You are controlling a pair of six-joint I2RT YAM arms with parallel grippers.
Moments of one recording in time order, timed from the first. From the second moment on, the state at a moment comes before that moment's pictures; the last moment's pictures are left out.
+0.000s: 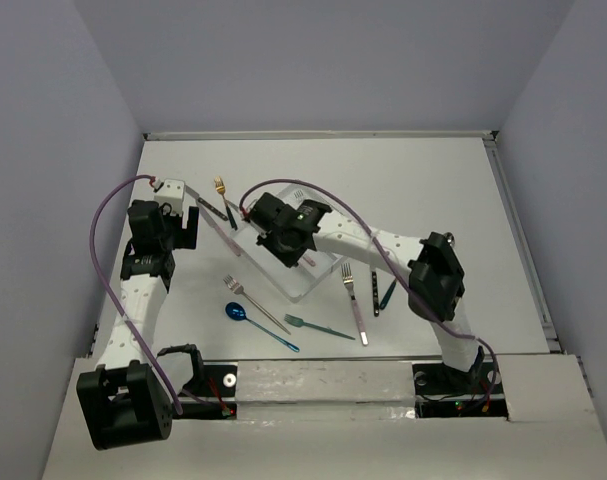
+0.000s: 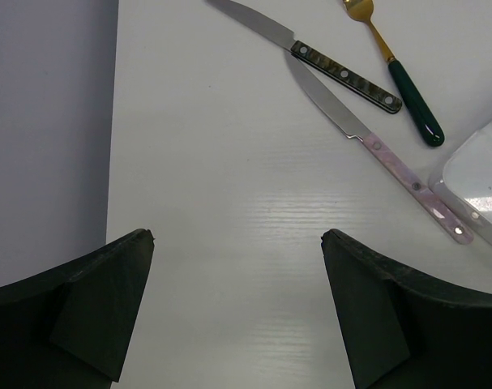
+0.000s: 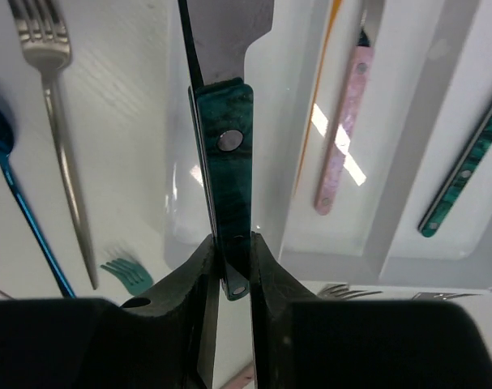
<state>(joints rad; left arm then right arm) 0.13 1.01 0.68 -0.17 -0.02 0.28 1.00 2.07 1.89 -0.93 0.21 0.07</state>
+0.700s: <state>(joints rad) 0.13 1.01 0.67 -0.17 -0.02 0.29 1.00 2.21 1.82 -0.90 0.12 0.14</state>
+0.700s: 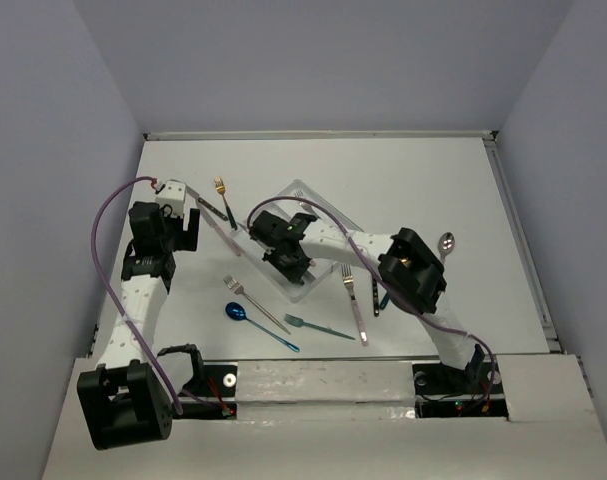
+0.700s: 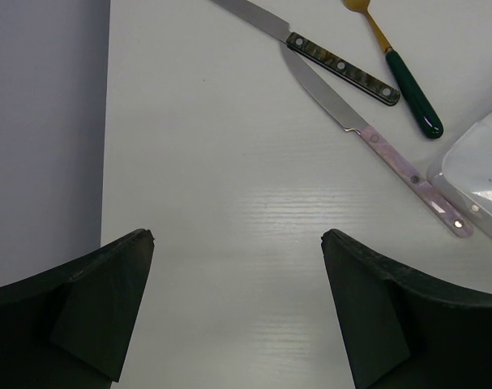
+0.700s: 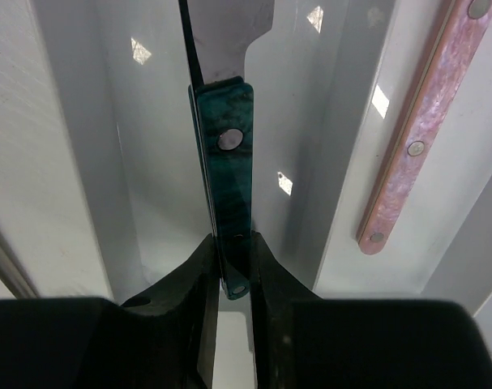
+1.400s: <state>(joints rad) 0.13 1.01 0.66 -0.17 -0.02 0.29 0.98 2.23 1.81 -0.87 0.10 0.13</state>
